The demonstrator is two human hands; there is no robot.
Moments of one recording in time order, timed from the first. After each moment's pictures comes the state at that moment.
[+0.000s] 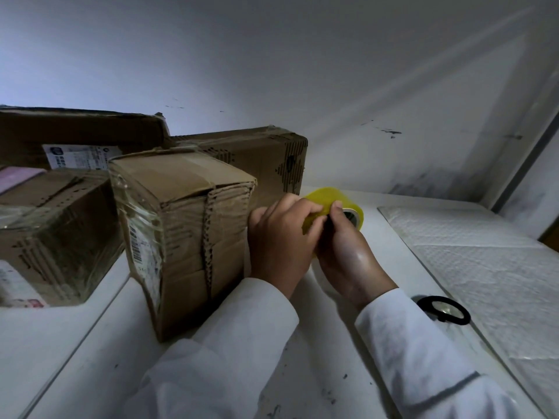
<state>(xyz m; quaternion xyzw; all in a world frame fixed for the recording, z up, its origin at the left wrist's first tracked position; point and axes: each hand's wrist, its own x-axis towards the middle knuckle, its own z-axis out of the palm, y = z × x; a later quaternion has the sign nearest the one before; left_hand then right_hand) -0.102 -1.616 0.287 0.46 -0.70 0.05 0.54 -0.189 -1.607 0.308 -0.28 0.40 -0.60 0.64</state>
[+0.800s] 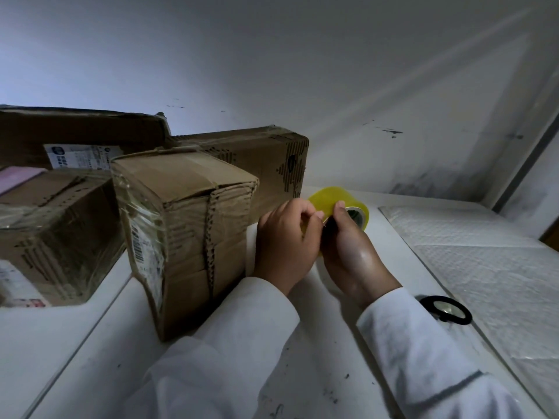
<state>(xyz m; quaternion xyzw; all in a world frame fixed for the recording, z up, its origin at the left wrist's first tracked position) -0.104 -1.620 0.282 0.43 -0.70 -0.07 0.57 -0.199 -1.615 0.299 -0.33 0.42 -0.59 0.61</state>
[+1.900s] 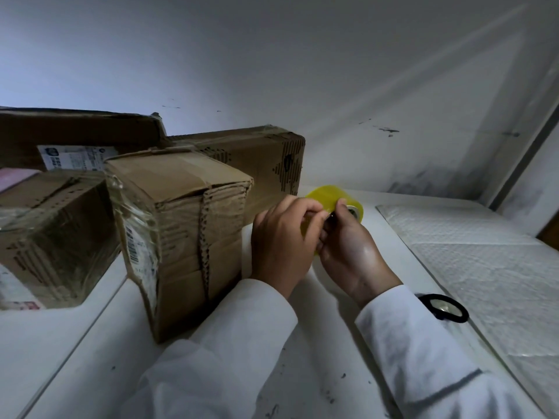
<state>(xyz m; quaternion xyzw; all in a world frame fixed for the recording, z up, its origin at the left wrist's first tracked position) -0.106 -1.616 0.286 0.42 -0.71 -0.02 0.57 -0.198 -1.614 0.308 -0.25 0.35 -0.62 0.66</state>
